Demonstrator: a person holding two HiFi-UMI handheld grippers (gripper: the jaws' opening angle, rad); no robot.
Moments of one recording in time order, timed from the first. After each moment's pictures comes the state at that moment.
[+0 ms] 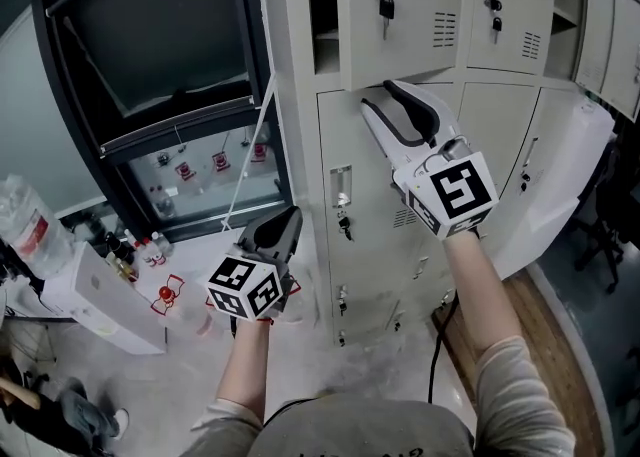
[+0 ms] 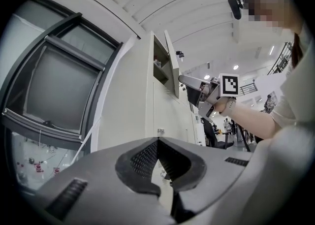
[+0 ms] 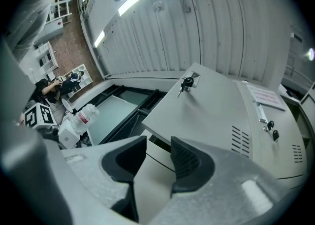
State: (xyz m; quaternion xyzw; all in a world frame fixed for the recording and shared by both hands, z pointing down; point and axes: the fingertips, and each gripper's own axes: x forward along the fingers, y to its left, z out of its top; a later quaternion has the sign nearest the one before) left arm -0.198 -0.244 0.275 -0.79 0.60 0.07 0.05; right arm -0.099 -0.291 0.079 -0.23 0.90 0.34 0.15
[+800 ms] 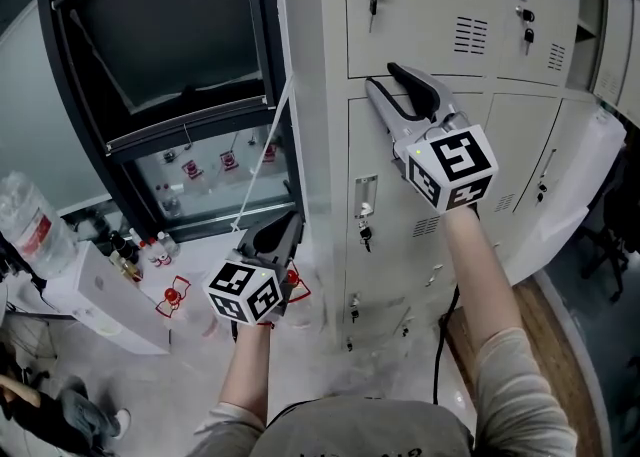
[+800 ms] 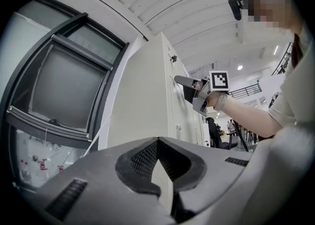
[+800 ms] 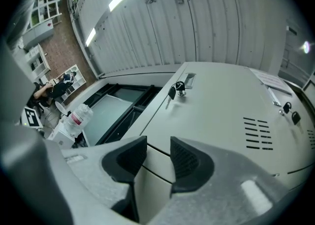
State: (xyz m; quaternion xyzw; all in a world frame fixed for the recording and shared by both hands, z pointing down) left arm -0.253 -0.251 0.285 -0.78 0.62 0.08 0.04; right arm -0.158 -0.337 0.063 -0.25 0.91 0.30 0.14
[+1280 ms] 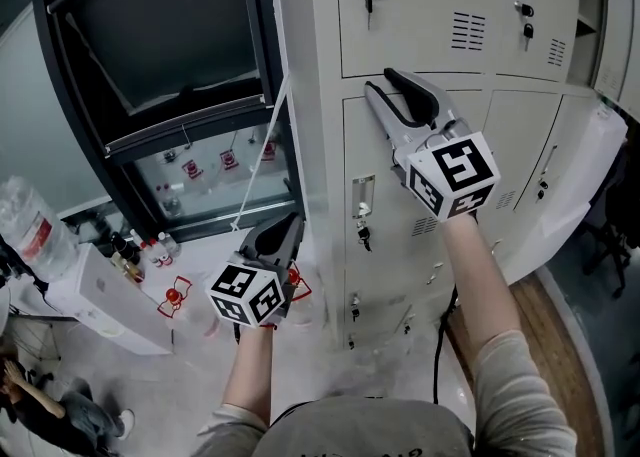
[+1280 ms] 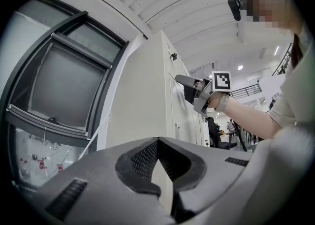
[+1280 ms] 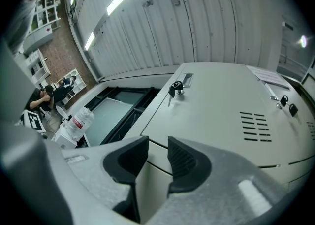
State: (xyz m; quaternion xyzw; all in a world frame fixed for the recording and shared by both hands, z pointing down) left arm -0.245 -0.258 0.291 -0.78 0.61 0.08 0.03; right arm -0.151 -0.338 0.072 -0.23 0.92 0.29 0.16
